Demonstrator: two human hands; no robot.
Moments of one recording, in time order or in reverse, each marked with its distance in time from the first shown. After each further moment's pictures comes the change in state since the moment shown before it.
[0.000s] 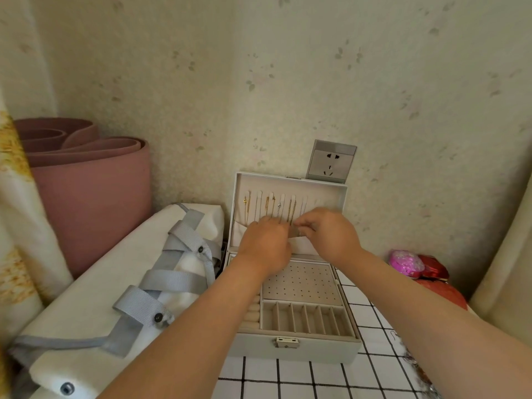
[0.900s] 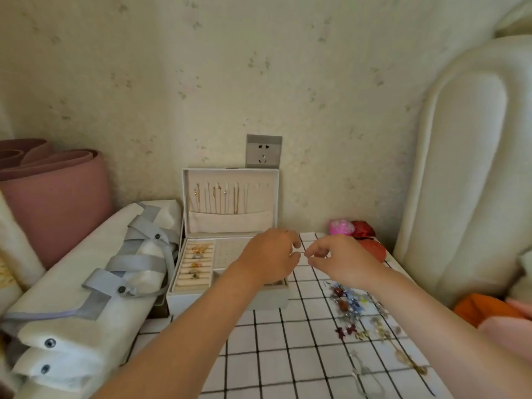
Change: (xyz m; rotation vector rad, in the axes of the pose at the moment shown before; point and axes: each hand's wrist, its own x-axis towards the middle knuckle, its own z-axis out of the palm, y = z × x) left_hand -0.048 0.134 -0.009 -0.170 -0.189 0.149; right_hand -0.165 0.039 -0.104 0.187 -0.248 0.288
